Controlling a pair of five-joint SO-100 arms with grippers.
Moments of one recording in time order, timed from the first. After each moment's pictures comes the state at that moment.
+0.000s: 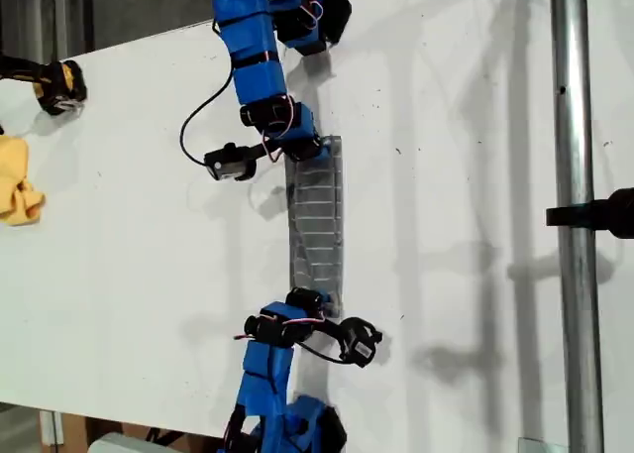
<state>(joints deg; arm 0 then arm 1) 0.9 84.6 97.1 73.4 -83.3 -4.6 97.8 112.7 69.0 68.6</state>
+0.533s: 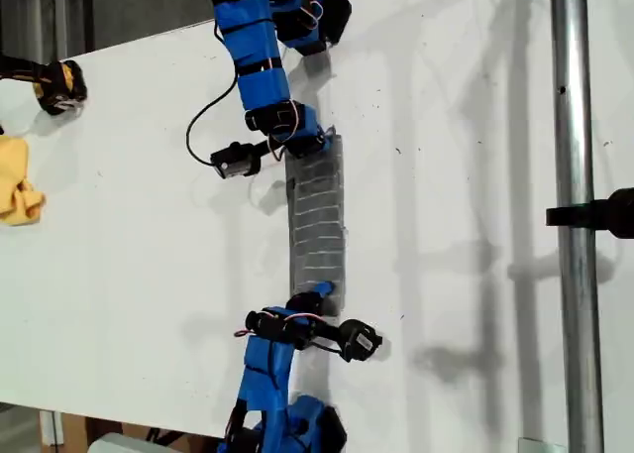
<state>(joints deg) 1.1 81.7 92.0 90.3 -87.5 -4.5 95.7 113.9 72.0 69.8</state>
